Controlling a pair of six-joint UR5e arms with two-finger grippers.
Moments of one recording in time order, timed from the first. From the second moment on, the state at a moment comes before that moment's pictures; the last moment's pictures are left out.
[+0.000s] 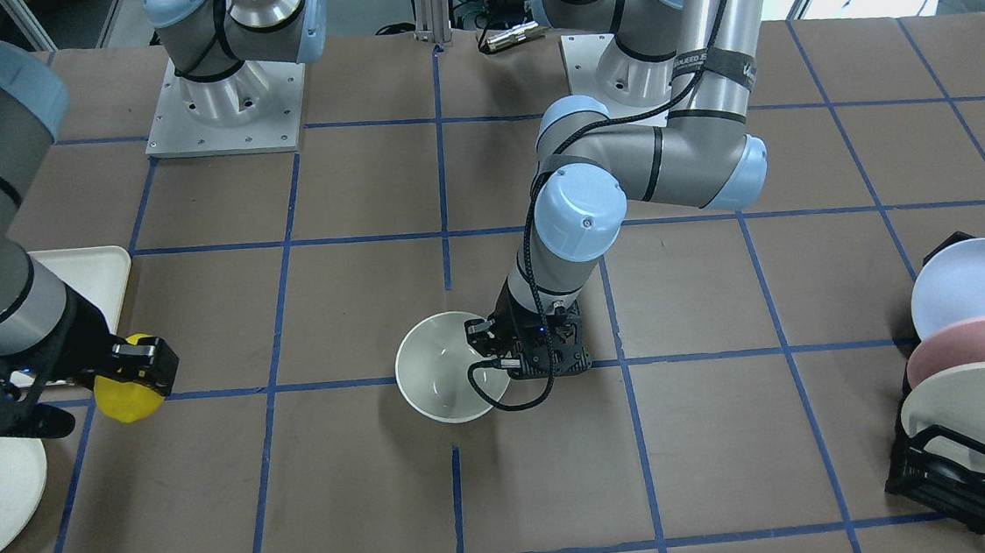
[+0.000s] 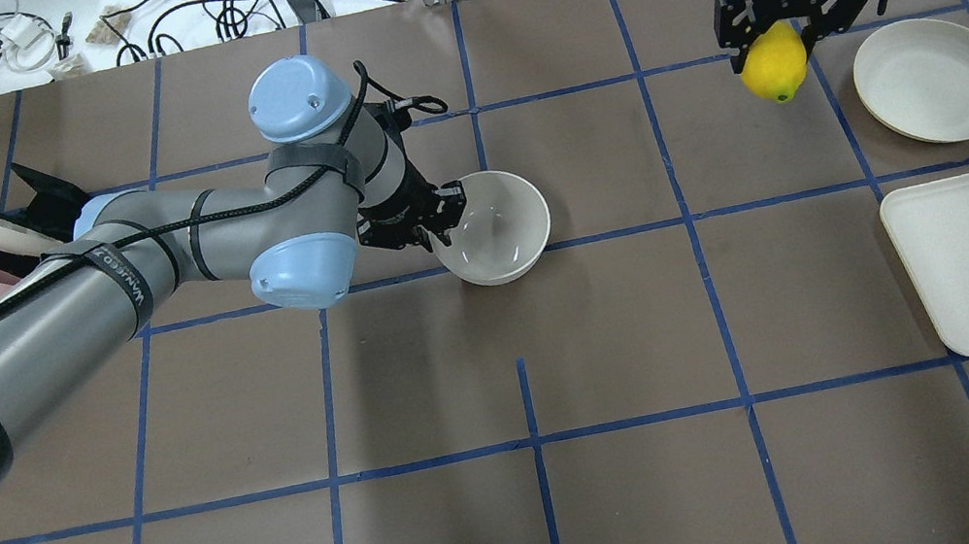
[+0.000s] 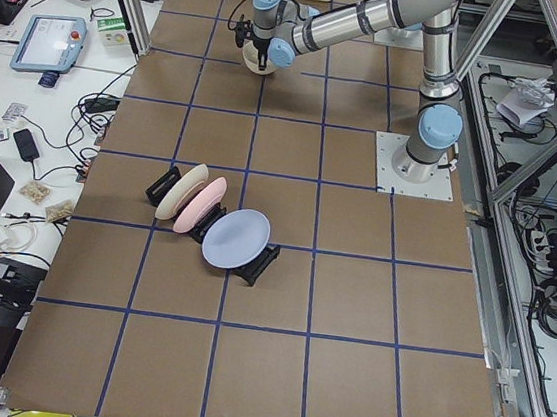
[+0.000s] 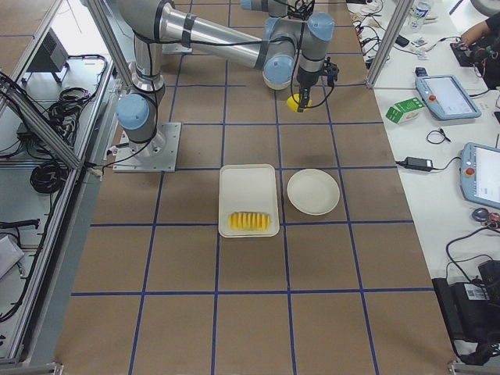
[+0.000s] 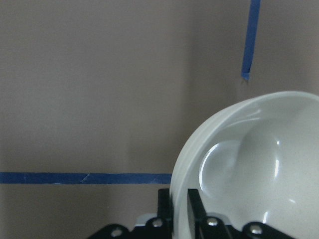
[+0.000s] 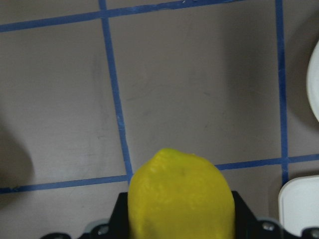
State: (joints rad) left arm -1.78 -2.00 -1.78 -0.85 1.39 -0.31; right arm 1.46 -1.26 1.50 -1.79 -1.56 -0.01
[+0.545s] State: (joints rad) left arm -1.66 -1.90 -1.62 -1.11 1.43 -0.15; right arm 1.62 -1.26 1.50 -1.80 -1.49 0.16
